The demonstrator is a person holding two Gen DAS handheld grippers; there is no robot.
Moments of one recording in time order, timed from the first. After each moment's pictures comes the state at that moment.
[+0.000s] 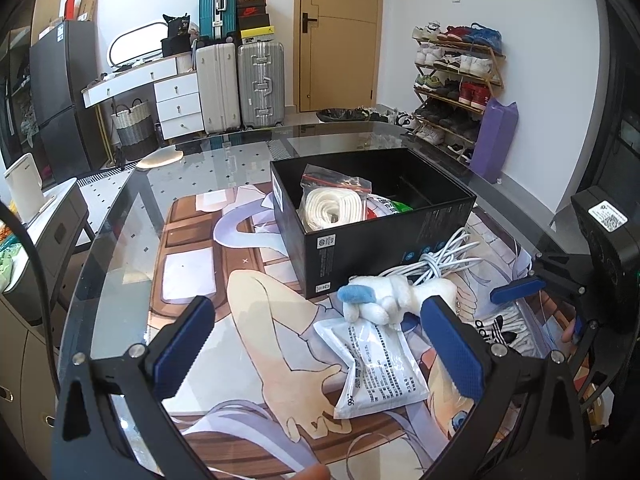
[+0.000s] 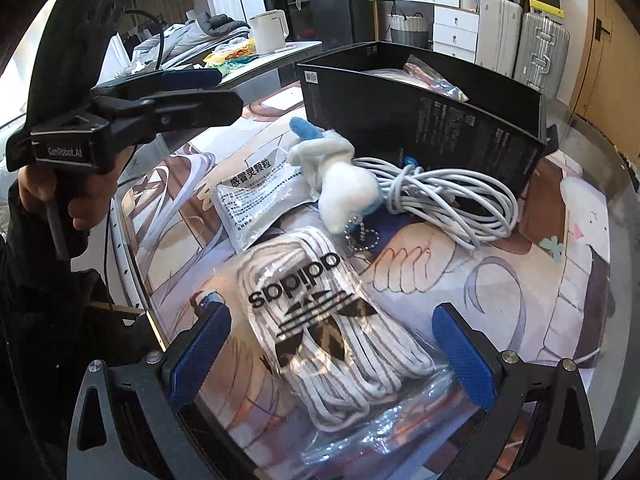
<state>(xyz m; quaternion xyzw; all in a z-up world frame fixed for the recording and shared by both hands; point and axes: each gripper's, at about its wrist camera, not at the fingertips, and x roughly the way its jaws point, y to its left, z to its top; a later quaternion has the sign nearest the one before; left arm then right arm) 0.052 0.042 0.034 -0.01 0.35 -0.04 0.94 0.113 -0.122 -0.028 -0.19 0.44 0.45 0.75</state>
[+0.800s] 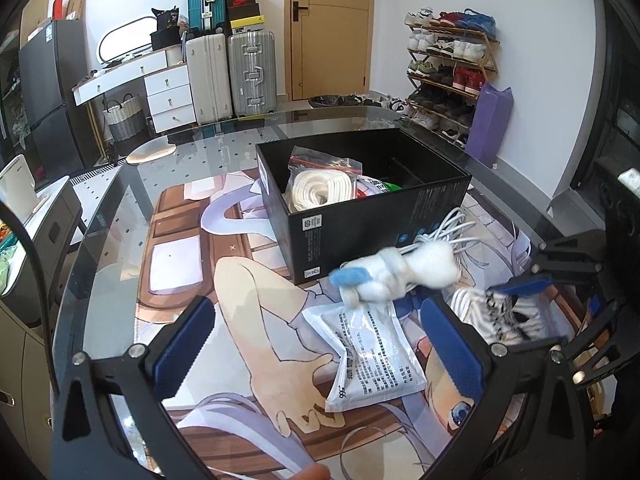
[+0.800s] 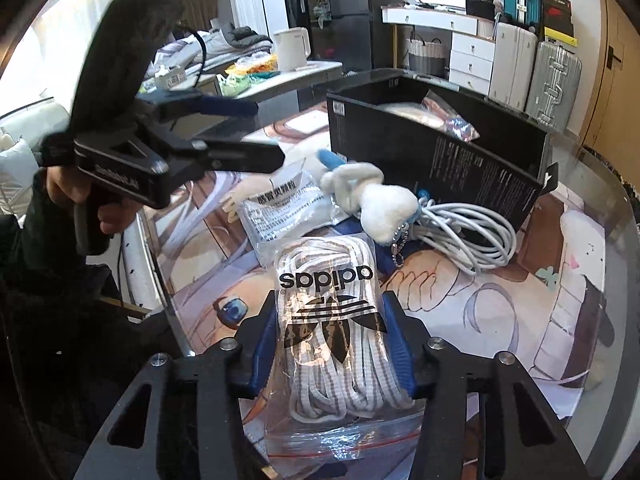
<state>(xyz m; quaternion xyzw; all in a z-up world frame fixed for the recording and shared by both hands) 0.053 0.034 0.026 0.00 0.37 -0.05 0.93 0.100 -0.130 -0.004 -0.18 0.39 0.50 0.76</state>
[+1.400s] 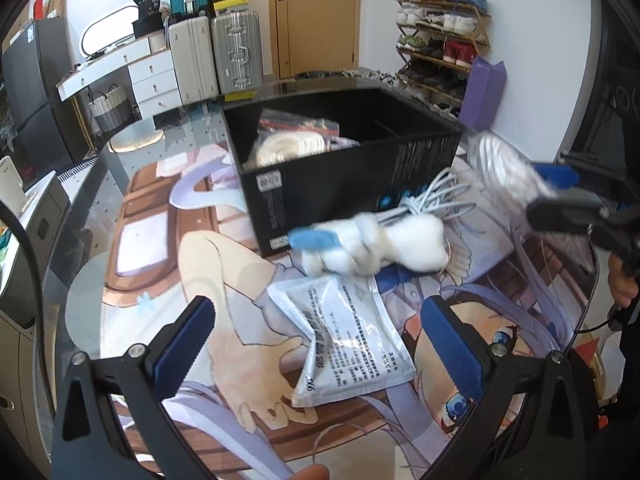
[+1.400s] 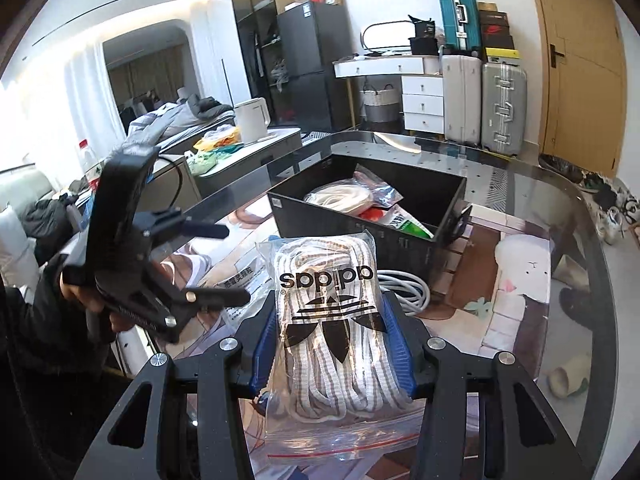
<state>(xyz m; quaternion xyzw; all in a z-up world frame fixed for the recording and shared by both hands) 0.062 0.012 0.000 0.02 0.41 -0.06 0.91 0.127 -0.173 0.035 -0.09 0.33 0.45 0.82</state>
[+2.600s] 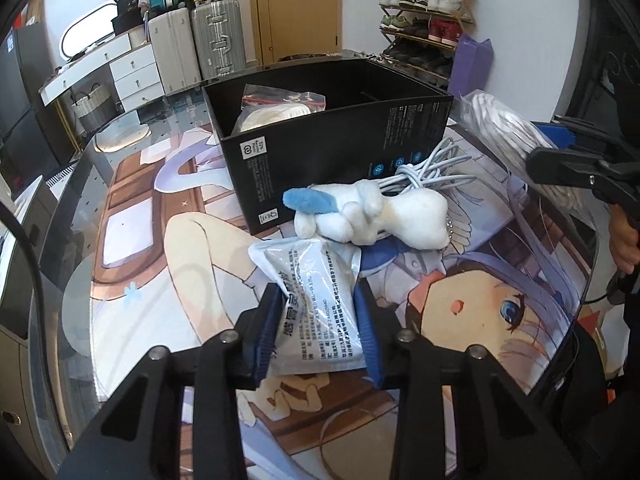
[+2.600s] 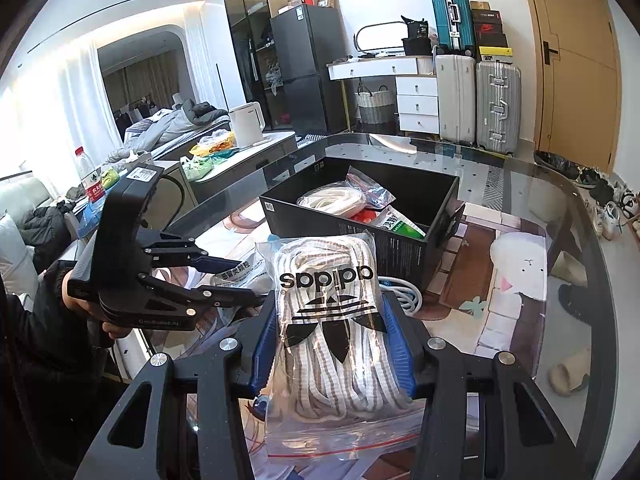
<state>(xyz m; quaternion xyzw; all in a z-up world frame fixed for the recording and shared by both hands) 0.059 0.014 -0.006 0.04 0.43 -0.09 0.90 0.130 -0.174 0.031 -0.08 0.33 0.44 0.83</state>
